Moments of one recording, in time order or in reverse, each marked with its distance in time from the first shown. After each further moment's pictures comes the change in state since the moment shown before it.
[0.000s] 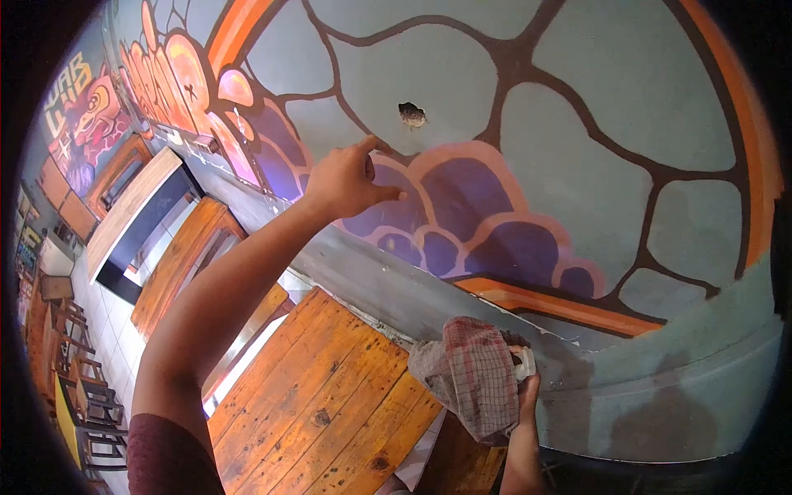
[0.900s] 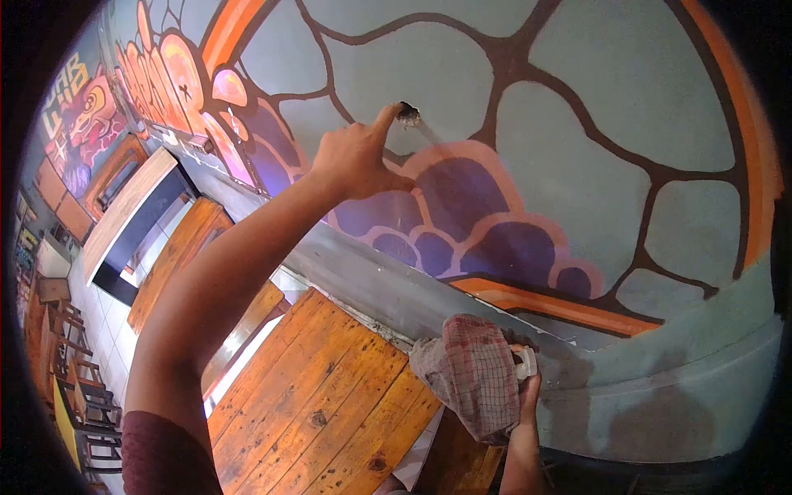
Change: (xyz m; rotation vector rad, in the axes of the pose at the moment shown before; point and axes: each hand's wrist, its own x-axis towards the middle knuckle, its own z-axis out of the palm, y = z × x) left_hand 0.023 0.023 -0.004 0.423 0.030 0.132; right_hand 0.003 -0.002 -0.003 0.028 0.016 0.013
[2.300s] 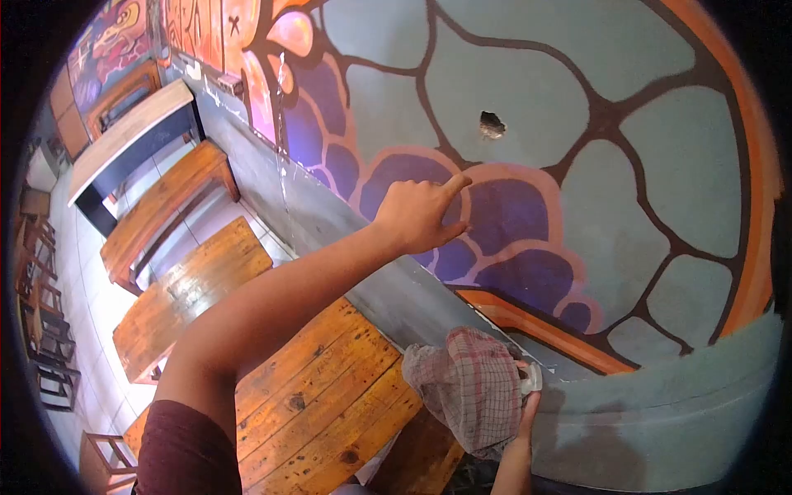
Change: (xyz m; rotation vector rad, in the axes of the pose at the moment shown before) left_hand -0.057 -0.005 0.076 -0.339 0.175 0.078; right_hand -0.018 -0.059 0.044 0.195 -0.047 0.195
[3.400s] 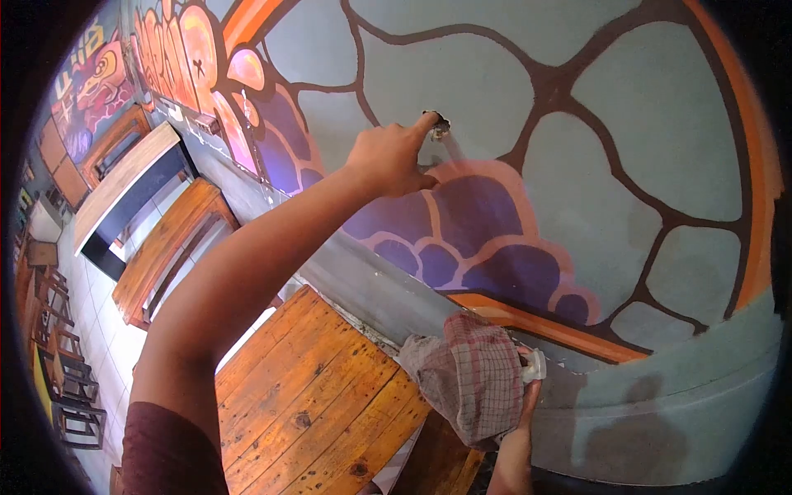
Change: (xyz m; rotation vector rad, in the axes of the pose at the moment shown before) left_hand 0.080 0.012 -0.044 0.163 -0.058 -0.071; right_hand 0.023 -0.013 0.021 0.289 -0.010 -0.028
